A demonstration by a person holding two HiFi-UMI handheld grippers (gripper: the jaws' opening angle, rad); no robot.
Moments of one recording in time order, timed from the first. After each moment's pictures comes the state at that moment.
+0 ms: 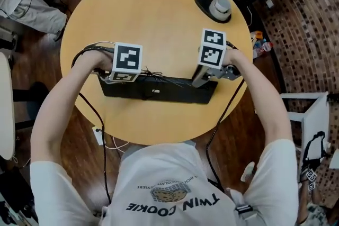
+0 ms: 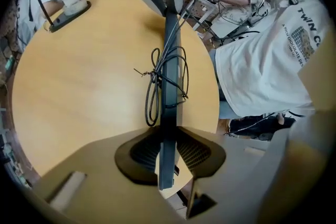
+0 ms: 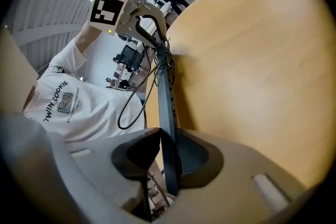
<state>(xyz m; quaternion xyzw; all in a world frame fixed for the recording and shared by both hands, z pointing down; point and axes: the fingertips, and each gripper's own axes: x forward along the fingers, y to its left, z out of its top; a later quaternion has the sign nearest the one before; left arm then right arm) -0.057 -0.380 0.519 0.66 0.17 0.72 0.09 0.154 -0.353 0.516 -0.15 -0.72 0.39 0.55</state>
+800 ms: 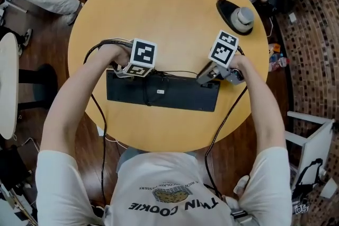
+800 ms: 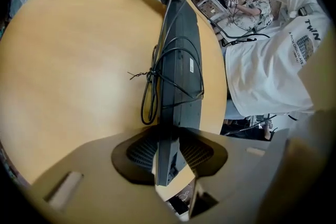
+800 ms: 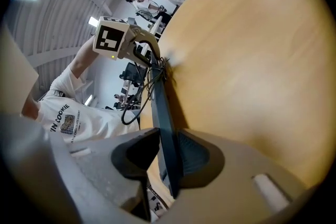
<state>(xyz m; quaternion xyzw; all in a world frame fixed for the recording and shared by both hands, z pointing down) -0.083 -0.414 0.585 0.62 0.19 0.74 0.17 0.132 -0.427 0.575 -0.15 -0.73 0.47 0.48</state>
